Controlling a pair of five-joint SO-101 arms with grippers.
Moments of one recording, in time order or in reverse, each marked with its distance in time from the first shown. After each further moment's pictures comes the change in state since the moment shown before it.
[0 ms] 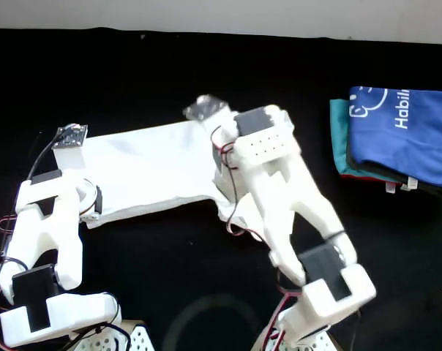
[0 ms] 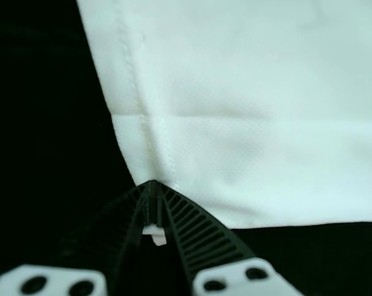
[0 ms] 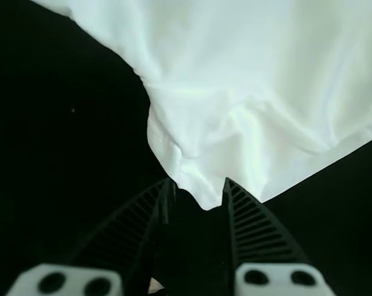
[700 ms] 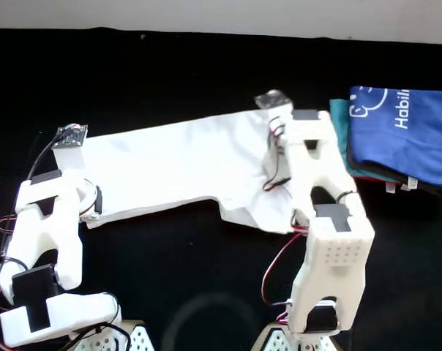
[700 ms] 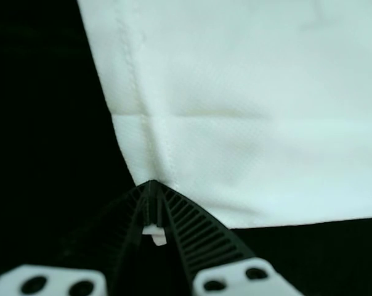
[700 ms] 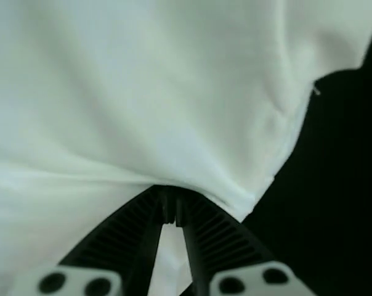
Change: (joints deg) left arm 0.0 0.0 0.0 0.0 0.0; right arm 21.2 25.9 -4.0 -20.7 1.8
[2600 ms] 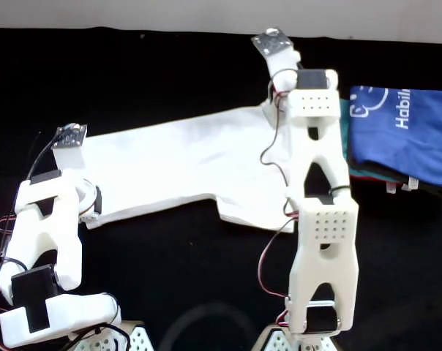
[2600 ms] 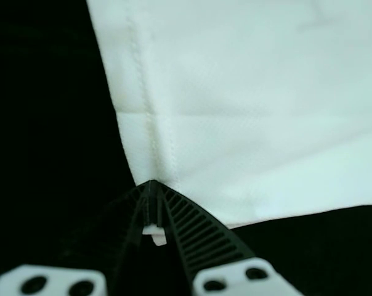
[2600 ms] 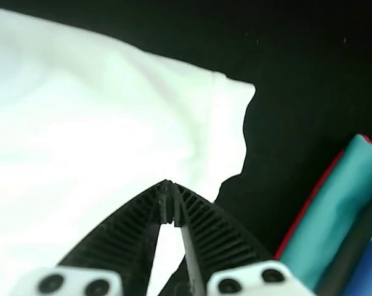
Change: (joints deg) left arm 0.0 0.0 0.0 0.0 0.0; right arm -1.3 16.4 -49.1 14.2 4.8
